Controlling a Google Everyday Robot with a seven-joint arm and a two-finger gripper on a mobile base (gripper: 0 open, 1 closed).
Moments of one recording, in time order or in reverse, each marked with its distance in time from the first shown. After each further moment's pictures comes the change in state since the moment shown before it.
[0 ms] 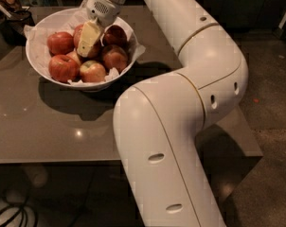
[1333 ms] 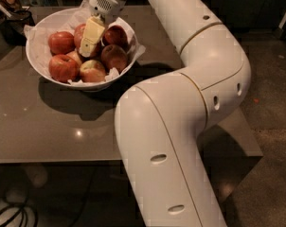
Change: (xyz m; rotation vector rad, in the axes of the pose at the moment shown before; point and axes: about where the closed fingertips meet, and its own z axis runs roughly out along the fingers) arm 0.008 0.004 -0.012 0.007 0.031 -0.013
